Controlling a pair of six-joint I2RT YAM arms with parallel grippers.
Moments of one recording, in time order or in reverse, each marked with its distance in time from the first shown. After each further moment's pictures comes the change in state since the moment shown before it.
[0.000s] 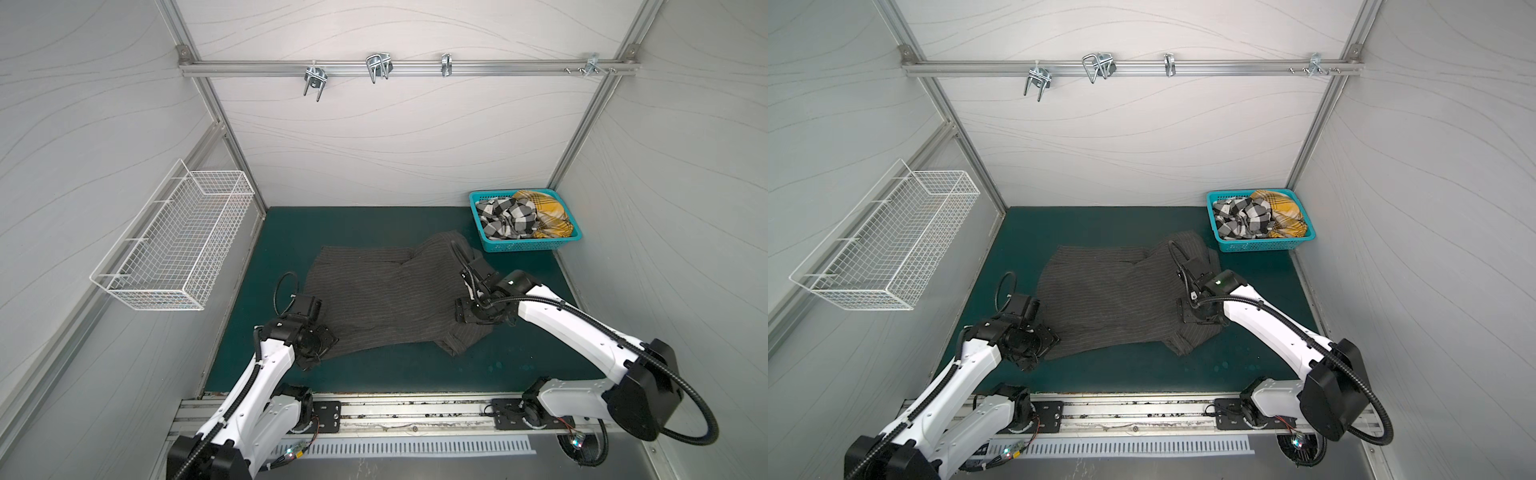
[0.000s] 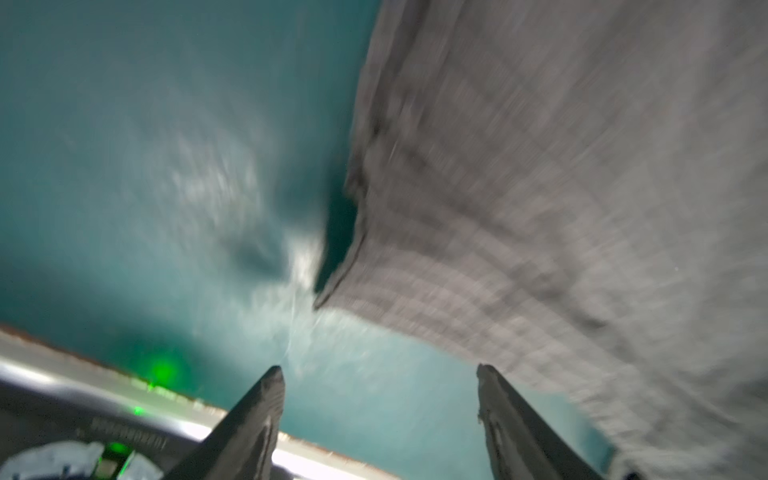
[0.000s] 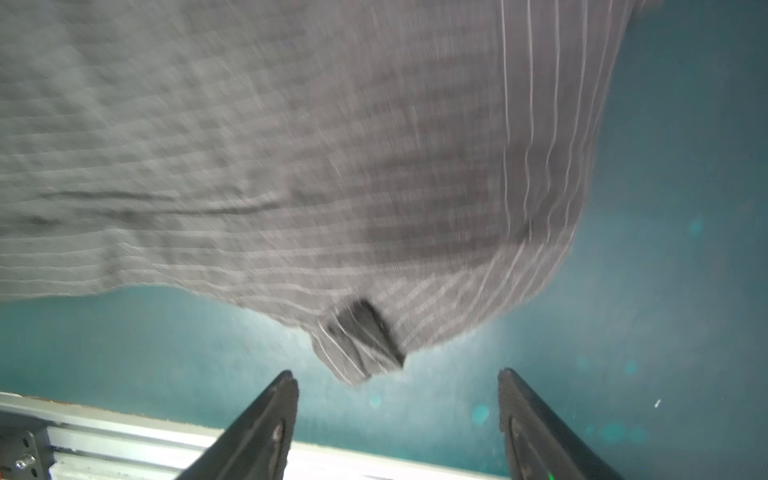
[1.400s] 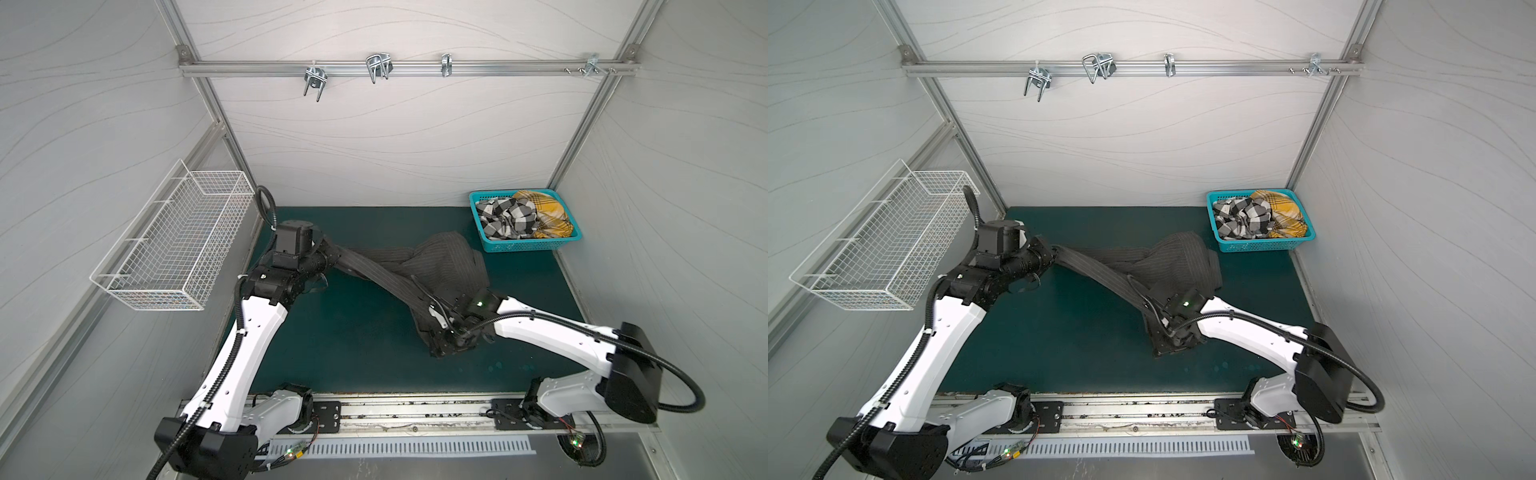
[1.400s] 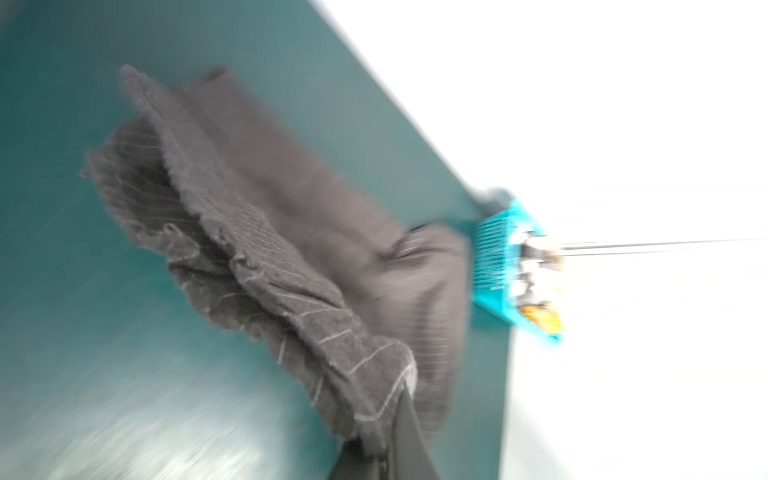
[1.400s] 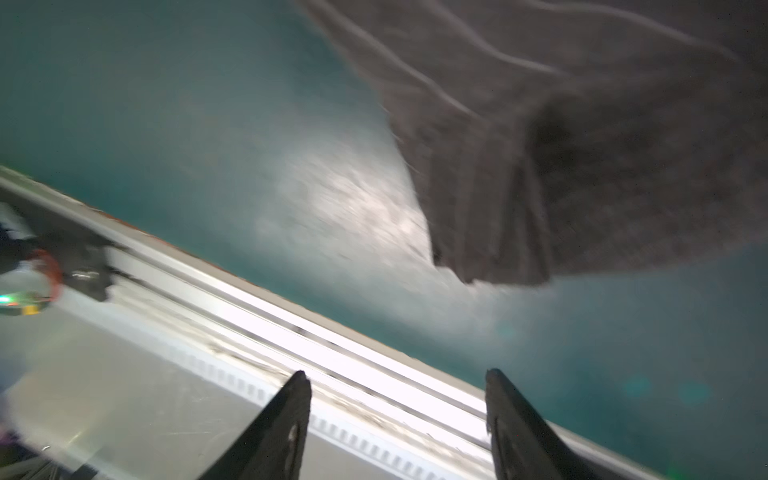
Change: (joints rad) left arm -0.013 0.201 0.705 0.307 0.037 0.104; right arm 0.309 0.165 0.061 0.080 -0.218 0.051
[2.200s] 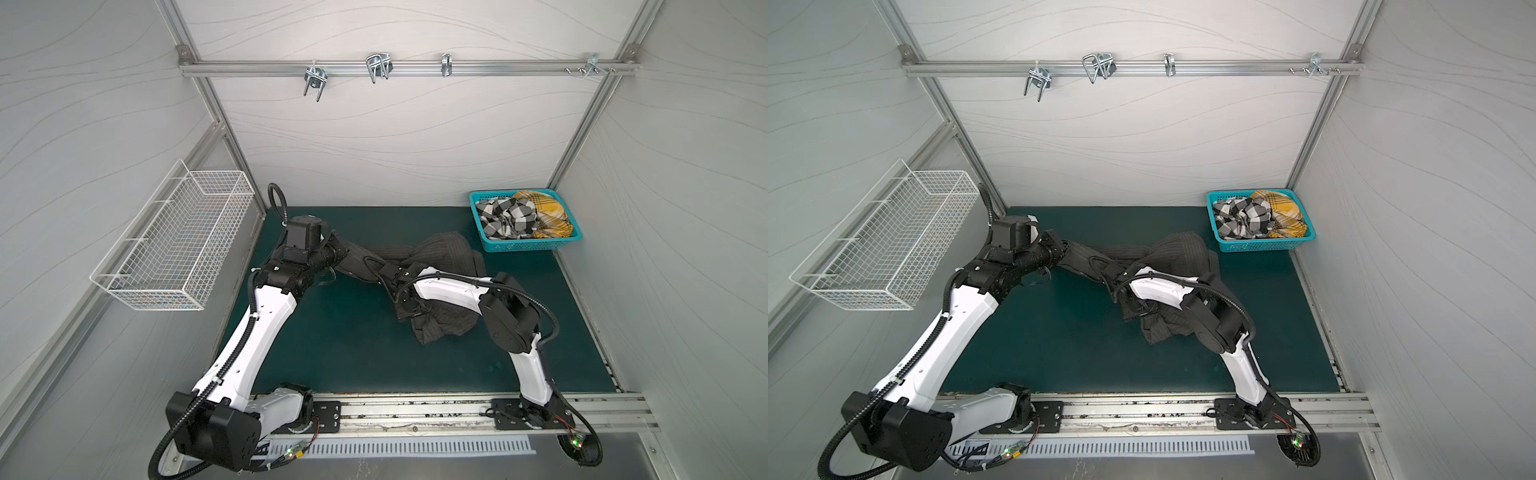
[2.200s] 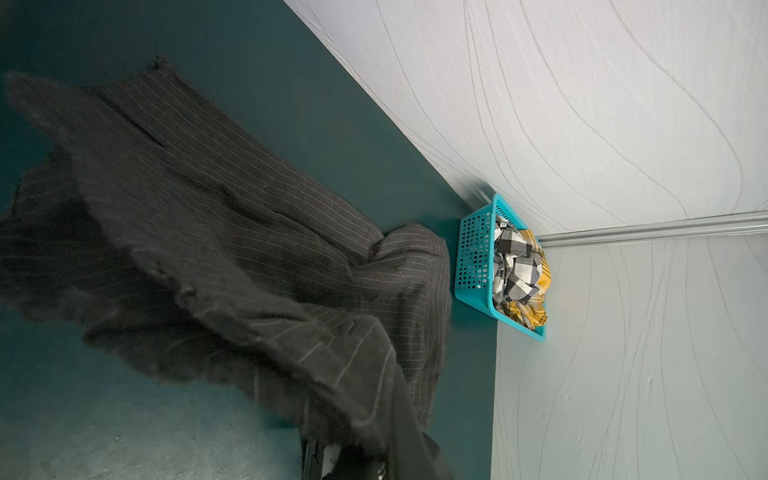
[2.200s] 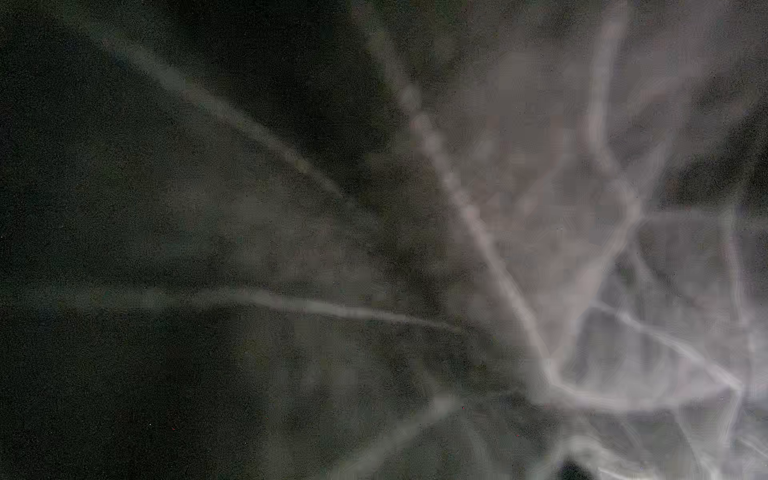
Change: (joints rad) left arm -0.006 0.065 -0.071 0.125 0.019 0.007; right arm -0.046 0.669 0.511 -0.017 0.379 0.002
